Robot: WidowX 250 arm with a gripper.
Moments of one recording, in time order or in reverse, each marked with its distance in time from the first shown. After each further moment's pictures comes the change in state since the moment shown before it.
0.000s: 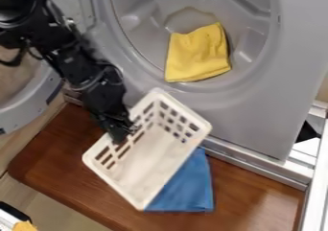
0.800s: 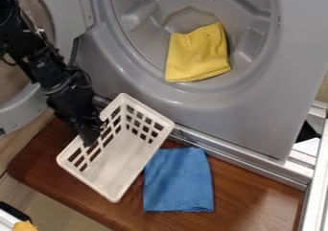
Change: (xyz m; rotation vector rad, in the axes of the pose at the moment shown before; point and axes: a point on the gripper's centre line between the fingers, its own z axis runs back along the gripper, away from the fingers) arm -0.020 0.051 -0.011 0.015 0.055 0.130
